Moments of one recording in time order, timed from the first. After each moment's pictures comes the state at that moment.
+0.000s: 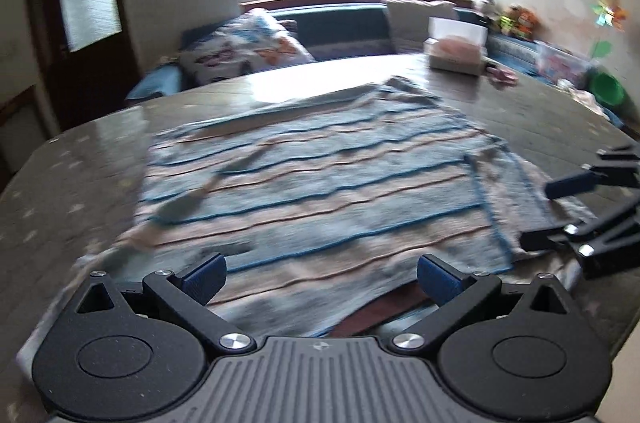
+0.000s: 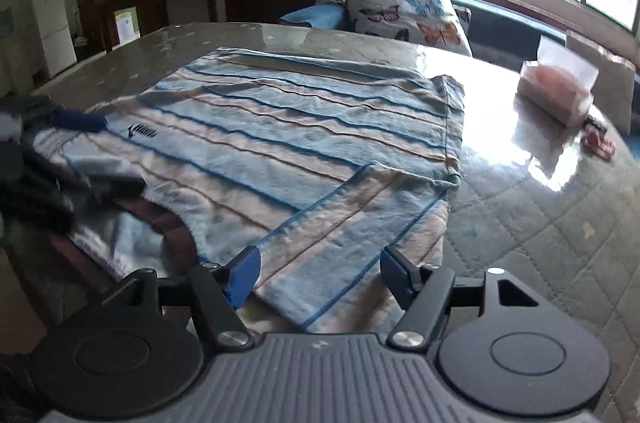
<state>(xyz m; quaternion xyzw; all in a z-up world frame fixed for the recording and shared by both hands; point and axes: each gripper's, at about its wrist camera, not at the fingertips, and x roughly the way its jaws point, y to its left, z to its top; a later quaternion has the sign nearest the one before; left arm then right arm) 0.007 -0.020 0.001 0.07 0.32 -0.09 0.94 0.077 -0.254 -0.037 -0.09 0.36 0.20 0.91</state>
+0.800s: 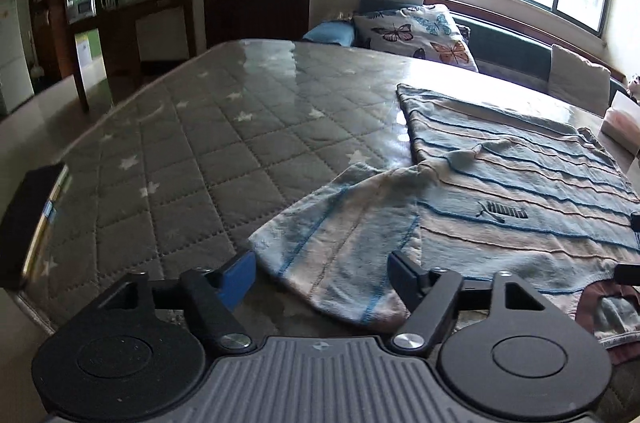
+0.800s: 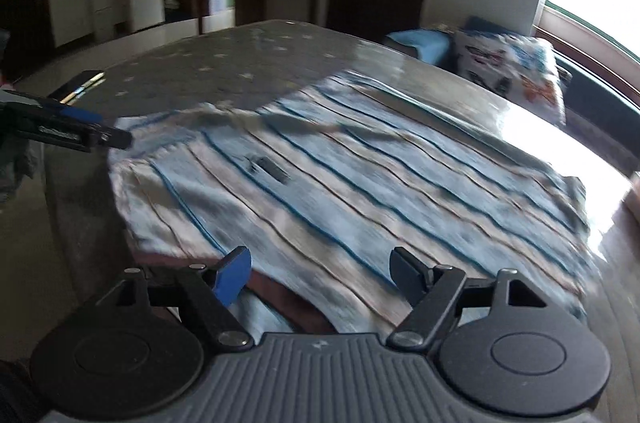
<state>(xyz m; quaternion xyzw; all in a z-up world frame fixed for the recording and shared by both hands) -0.029 0.150 -0.006 -0.07 0.35 0.11 0.93 0.093 -0.134 -0.017 -0.17 0.34 0.33 0.87</state>
